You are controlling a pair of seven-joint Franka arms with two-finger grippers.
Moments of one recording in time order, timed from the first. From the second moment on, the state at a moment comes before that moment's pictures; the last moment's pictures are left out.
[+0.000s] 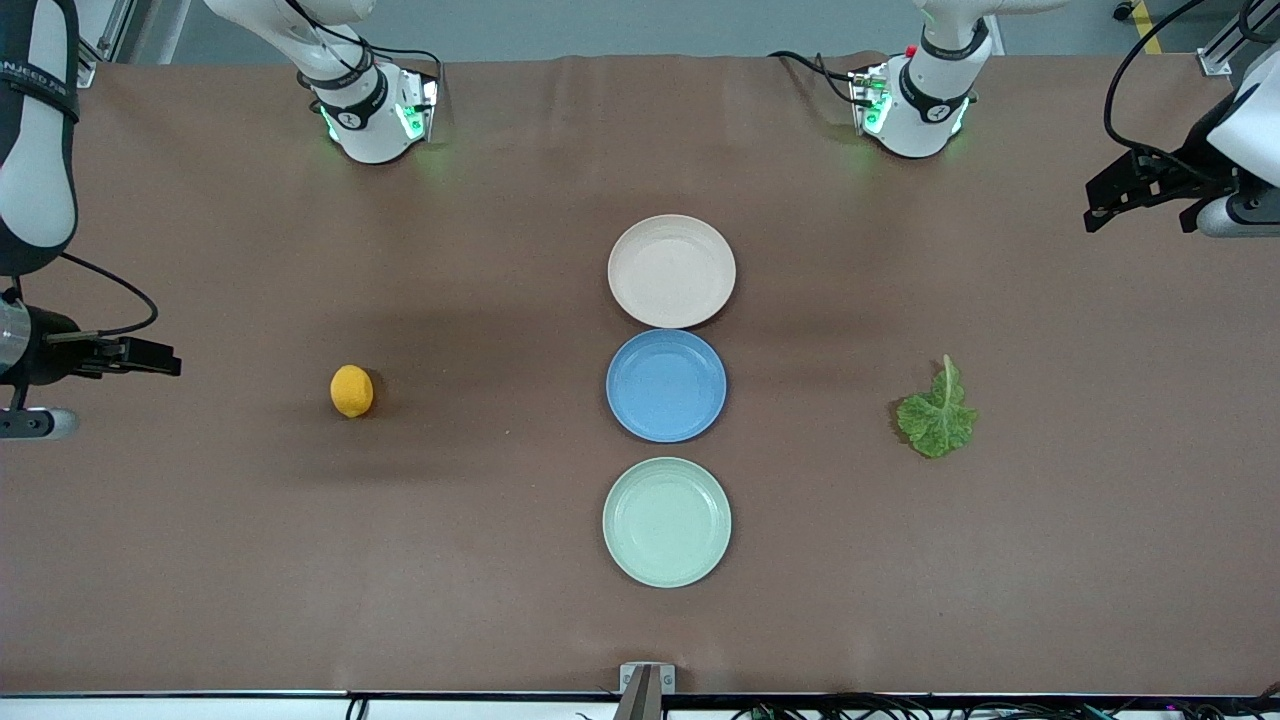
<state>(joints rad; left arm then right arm) 0.01 -0.08 -0.09 -1.60 0.01 1.49 -0.04 -0.03 0.33 -0.09 -1.40 0.00 1.58 -0.13</state>
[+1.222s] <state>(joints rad) 0.03 -0.14 -0.09 -1.68 0.01 1.54 -0.04 -0.04 0.13 -0.08 -1.54 0.00 1.55 -0.11</state>
